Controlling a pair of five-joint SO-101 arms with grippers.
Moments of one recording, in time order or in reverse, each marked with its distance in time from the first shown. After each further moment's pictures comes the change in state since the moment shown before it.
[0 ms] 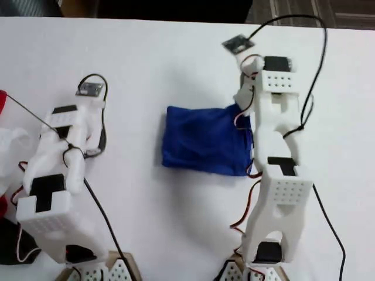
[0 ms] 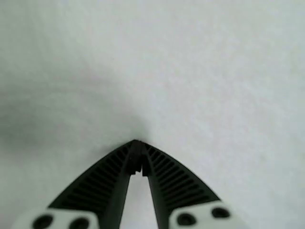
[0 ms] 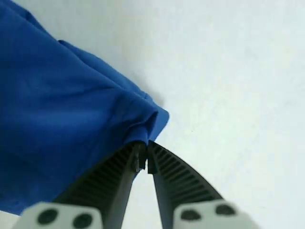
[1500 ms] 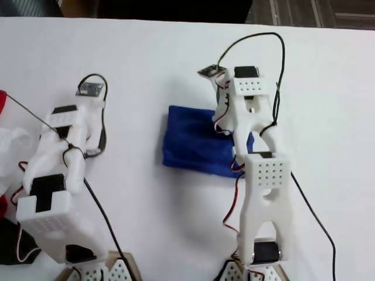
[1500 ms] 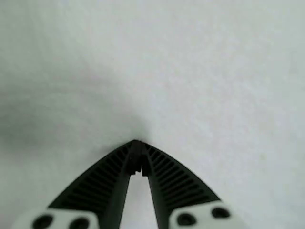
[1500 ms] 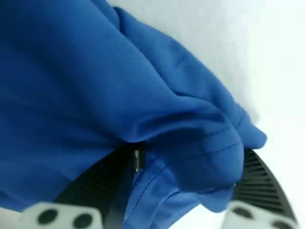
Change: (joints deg) left arm 0.0 0.0 0.0 0.0 0.0; right arm -6.9 17.0 -5.8 9.3 -1.5
